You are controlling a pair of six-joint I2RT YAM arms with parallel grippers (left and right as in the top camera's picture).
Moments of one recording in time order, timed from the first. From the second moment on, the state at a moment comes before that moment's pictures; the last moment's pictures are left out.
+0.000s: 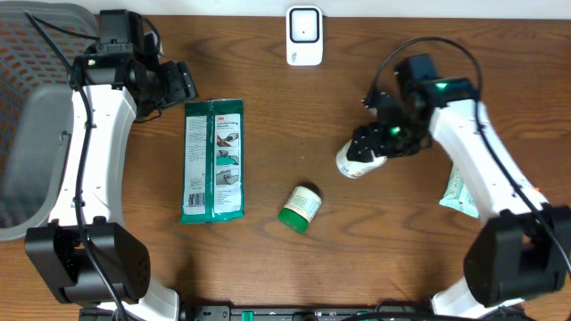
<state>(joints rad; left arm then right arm) 0.05 1.74 1.64 -1.02 0.17 -0.30 0.17 1.75 1.45 -1.18 -0.42 -0.10</state>
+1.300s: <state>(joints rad) 0.05 1.74 1.64 -1.02 0.17 -0.30 0.05 1.75 1.45 -1.38 -0.77 -1.03</state>
